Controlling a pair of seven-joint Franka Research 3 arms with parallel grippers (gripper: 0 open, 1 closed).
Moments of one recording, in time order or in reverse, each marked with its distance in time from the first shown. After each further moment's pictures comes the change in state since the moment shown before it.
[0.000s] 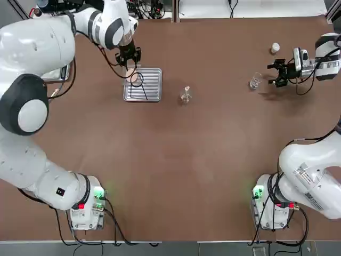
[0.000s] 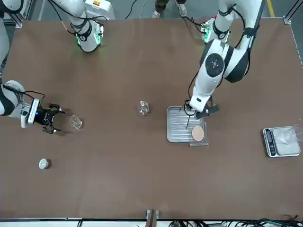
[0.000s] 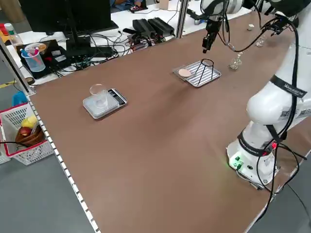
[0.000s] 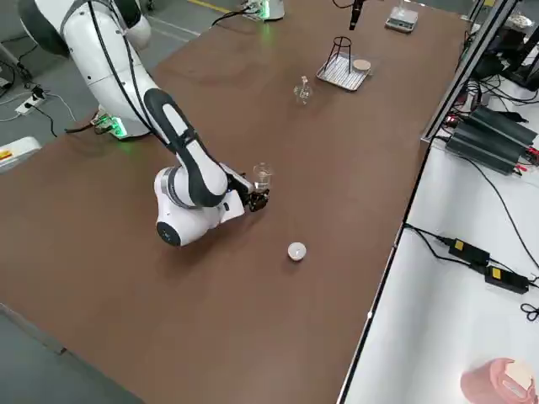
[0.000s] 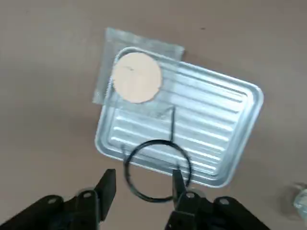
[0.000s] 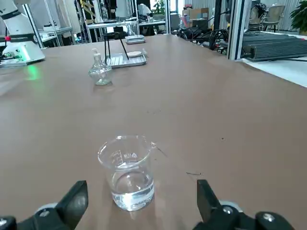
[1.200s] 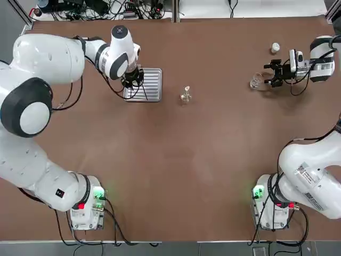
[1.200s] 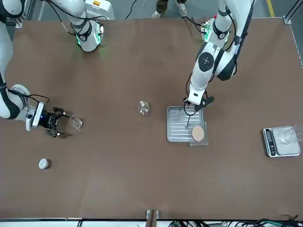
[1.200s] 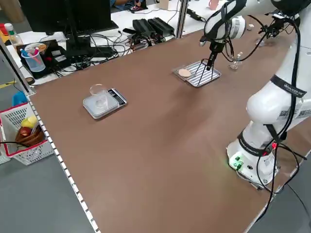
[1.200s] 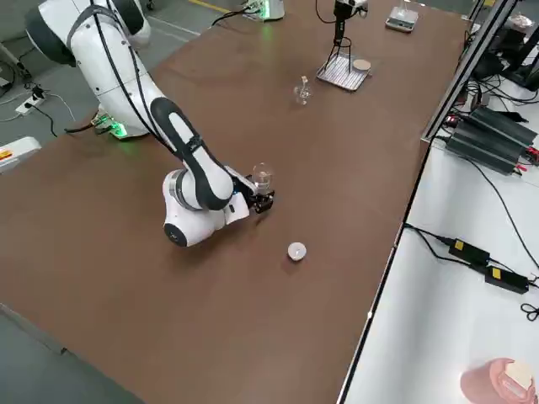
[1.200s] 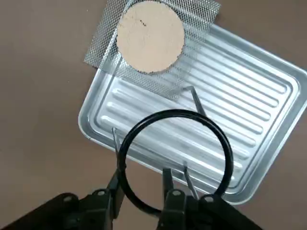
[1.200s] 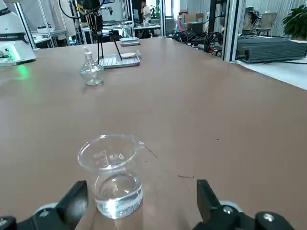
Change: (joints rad) left arm -0.053 0.033 -0.010 -0.197 0.052 0.261 -0.237; right arm 0.000 0.042 0.037 0.007 0.030 0.046 -0.020
